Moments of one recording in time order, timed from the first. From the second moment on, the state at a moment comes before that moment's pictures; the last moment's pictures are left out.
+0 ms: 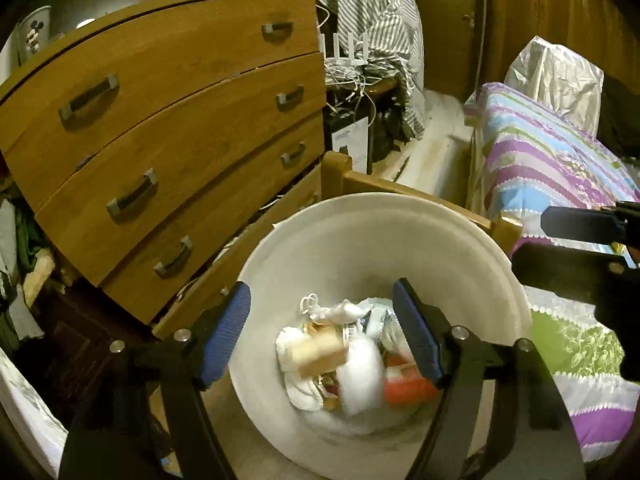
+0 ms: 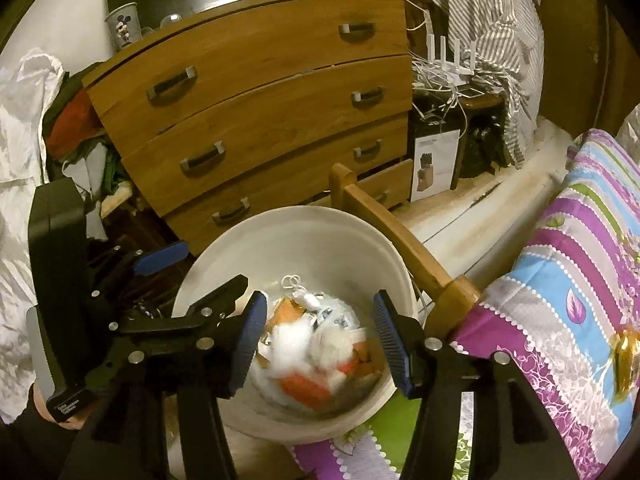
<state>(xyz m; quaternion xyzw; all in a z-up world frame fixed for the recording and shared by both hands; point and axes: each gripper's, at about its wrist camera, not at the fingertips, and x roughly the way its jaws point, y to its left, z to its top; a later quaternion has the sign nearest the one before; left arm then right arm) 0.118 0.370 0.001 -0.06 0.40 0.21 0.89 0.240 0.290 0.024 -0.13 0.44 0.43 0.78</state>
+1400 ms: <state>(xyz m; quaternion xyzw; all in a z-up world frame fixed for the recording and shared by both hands) 0.061 0.333 0.034 -0.02 0.30 0.27 0.92 0.183 0.157 0.068 -0.09 0.28 0.30 0.91</state>
